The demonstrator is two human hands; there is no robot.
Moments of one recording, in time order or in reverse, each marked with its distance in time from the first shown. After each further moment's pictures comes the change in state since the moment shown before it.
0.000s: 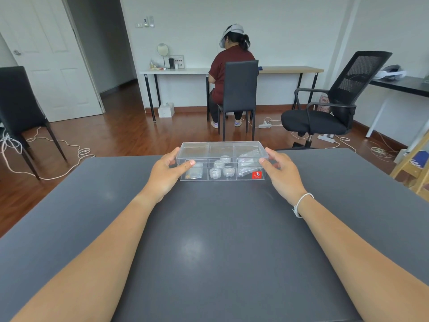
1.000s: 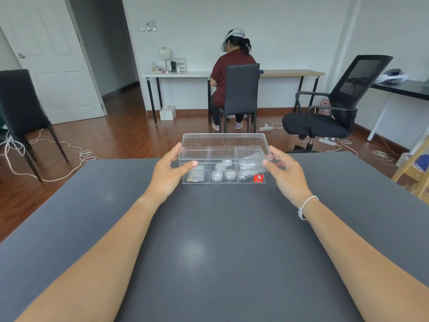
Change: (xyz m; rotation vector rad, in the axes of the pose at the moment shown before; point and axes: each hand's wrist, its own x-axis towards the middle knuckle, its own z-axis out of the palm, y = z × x) left_hand 0.001 0.005 0.002 -0.037 0.025 0.088; right_hand -0.003 -0.010 -0.008 0.065 0.004 -0.027
